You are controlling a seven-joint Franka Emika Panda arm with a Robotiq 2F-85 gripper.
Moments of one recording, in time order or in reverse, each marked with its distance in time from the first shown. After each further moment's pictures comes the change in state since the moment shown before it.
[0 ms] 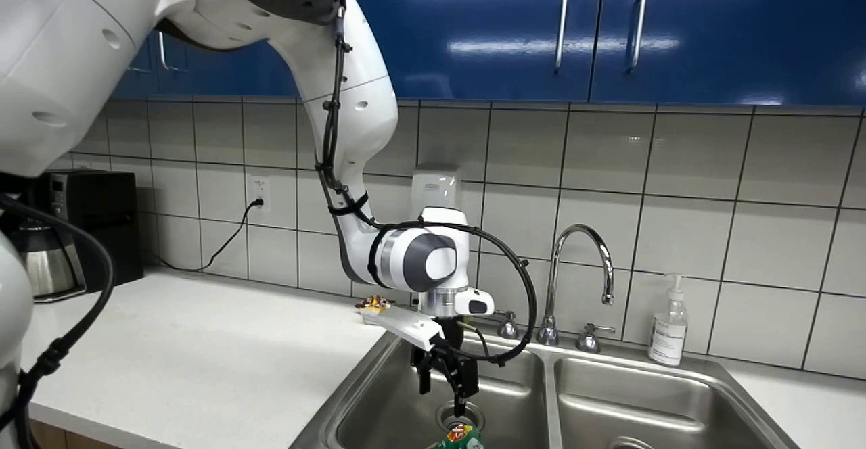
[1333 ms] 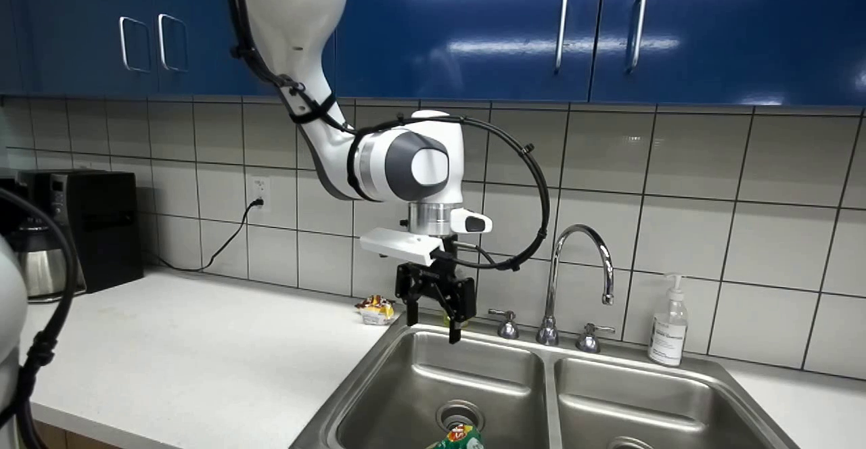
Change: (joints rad) arm -0.020 -0.455 -0.005 -0.185 -0.067 -0.198 -0.148
